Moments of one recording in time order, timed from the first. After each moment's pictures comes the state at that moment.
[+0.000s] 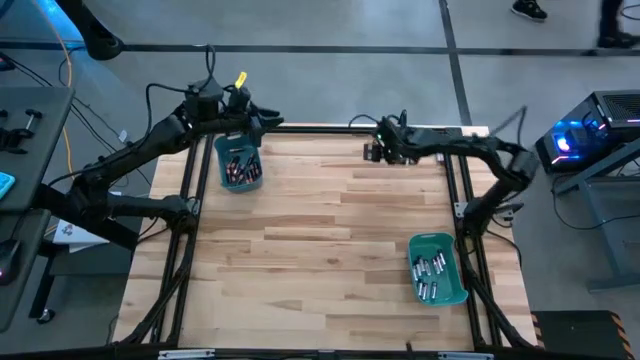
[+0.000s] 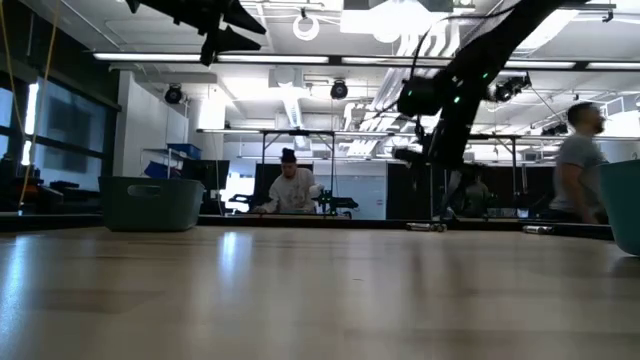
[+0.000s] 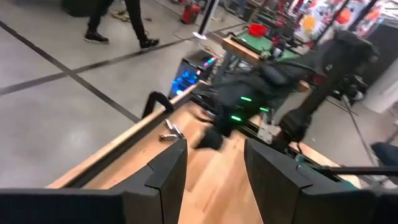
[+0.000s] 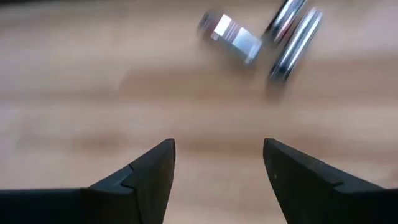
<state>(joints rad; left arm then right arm) 0.67 1.12 1.09 -0.24 0.30 -0.28 -0.60 1.60 0.96 -0.49 0.15 0.93</state>
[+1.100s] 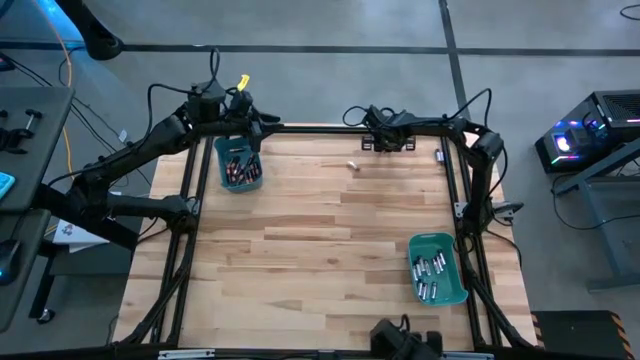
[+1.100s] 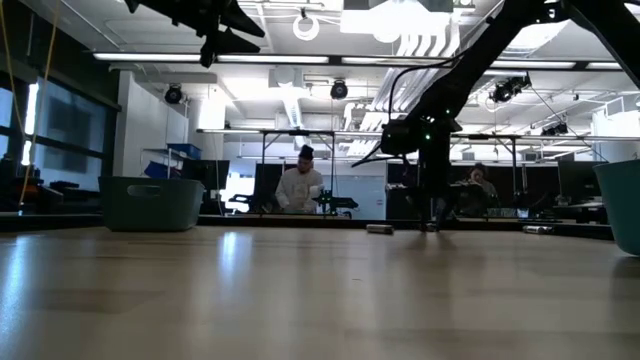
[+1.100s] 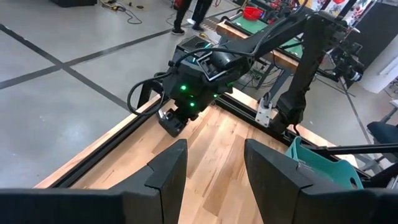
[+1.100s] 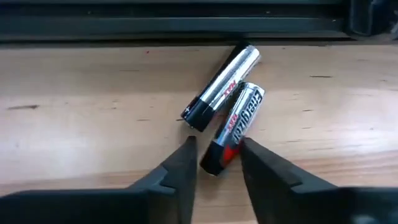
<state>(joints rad) 0.65 1.12 1.09 -0.29 0.33 -0.23 -0.76 1.97 1.21 -0.62 0.28 0.80</state>
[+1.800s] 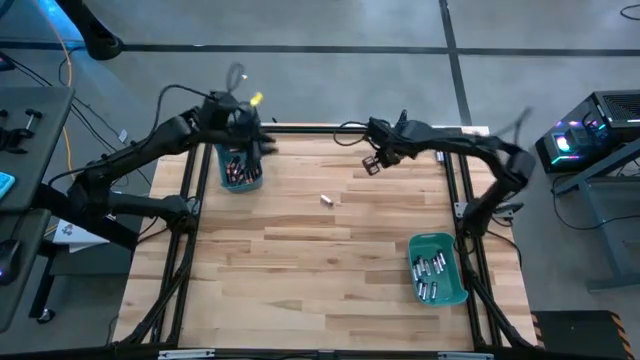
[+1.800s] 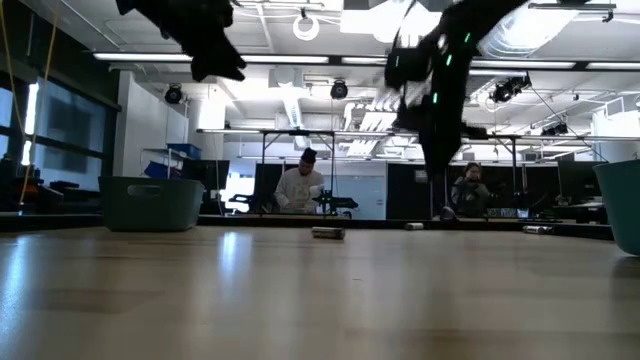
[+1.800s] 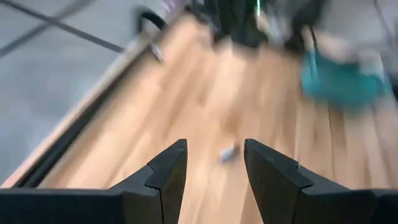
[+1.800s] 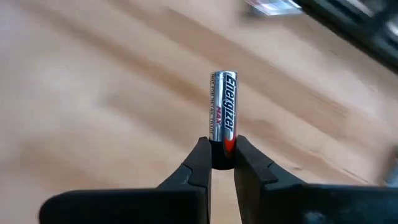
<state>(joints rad) 0.63 1.13 1.09 -0.57 0.34 0.01 -0.52 1.65 1.20 -0.90 0.25 0.49</state>
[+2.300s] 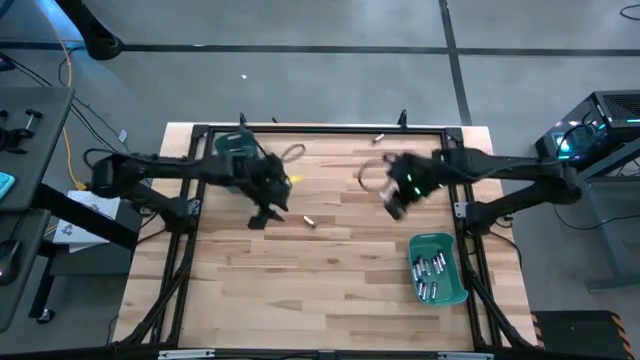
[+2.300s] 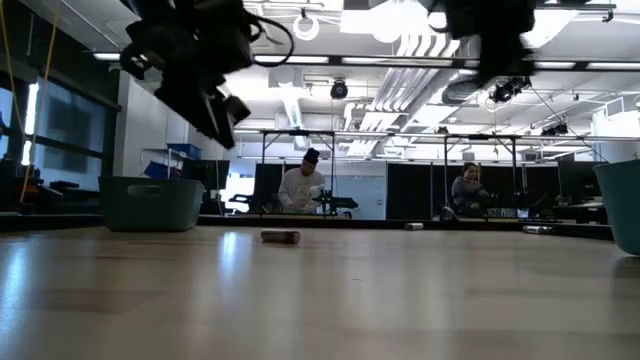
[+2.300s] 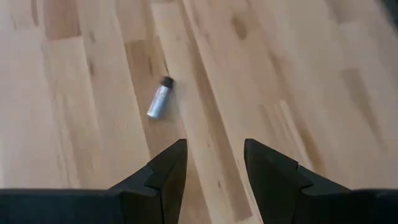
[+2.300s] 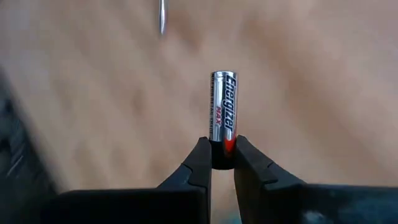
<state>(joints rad) 0.23 1.37 0.91 -0.59 0.39 0.39 -0.09 1.22 1.17 -1.01 -0.04 0.64</state>
